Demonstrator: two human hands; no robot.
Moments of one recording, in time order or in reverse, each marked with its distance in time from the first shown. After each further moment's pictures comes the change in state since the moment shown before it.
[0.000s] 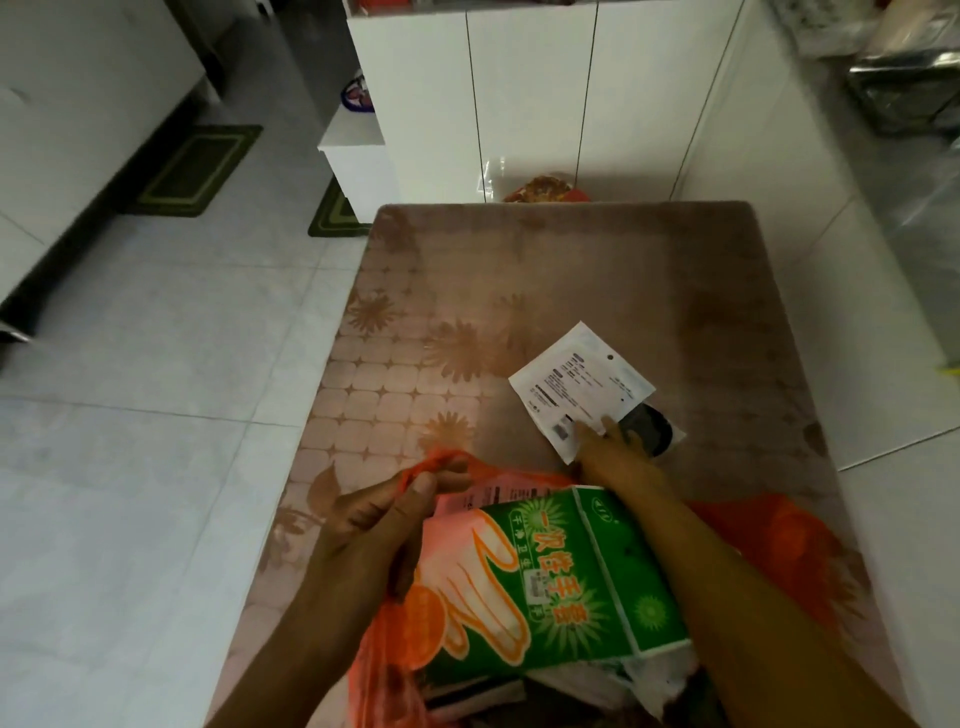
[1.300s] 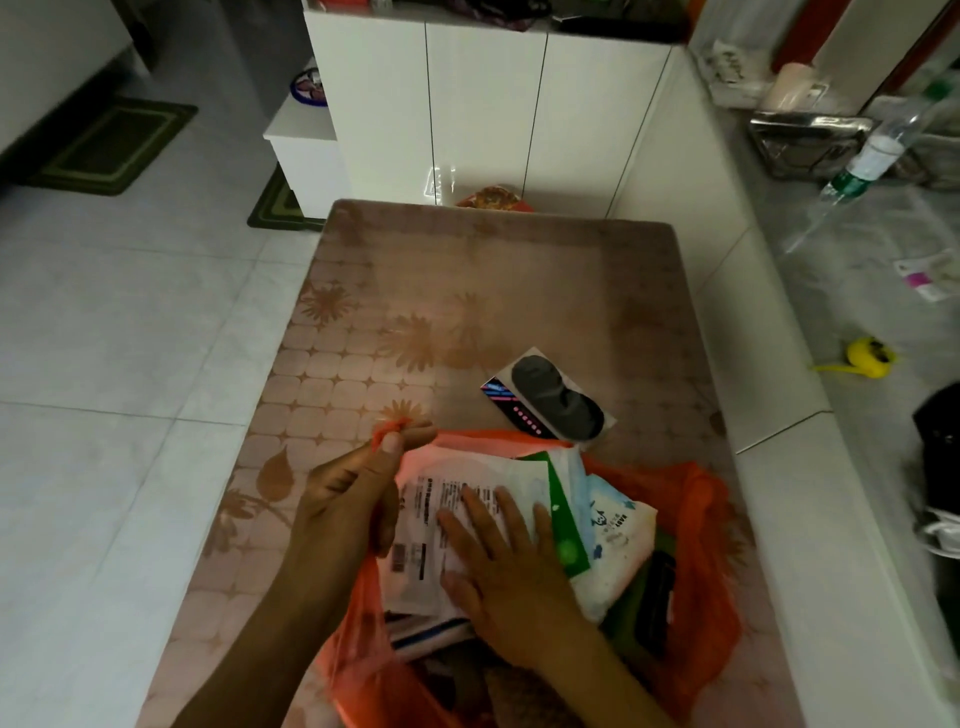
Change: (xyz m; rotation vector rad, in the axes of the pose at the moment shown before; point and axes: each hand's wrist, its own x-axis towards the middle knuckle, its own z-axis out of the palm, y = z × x) left_hand -0.021 0.013 0.014 -0.065 0.078 0.037; right_hand -0.204 -0.057 0.055 -0.102 0.190 -0.396
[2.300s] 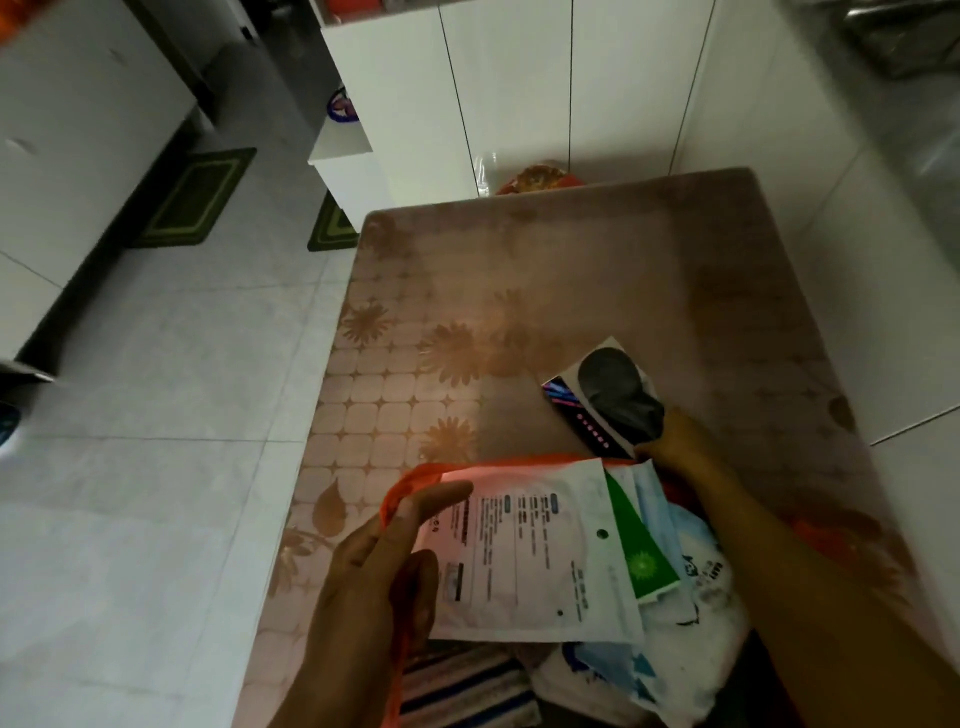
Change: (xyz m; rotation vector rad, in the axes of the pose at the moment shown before) left_hand 0.010 -0.003 0.016 0.341 0.006 -0.149; right_hand 0.168 0.221 0.013 0.674 0.229 0.581
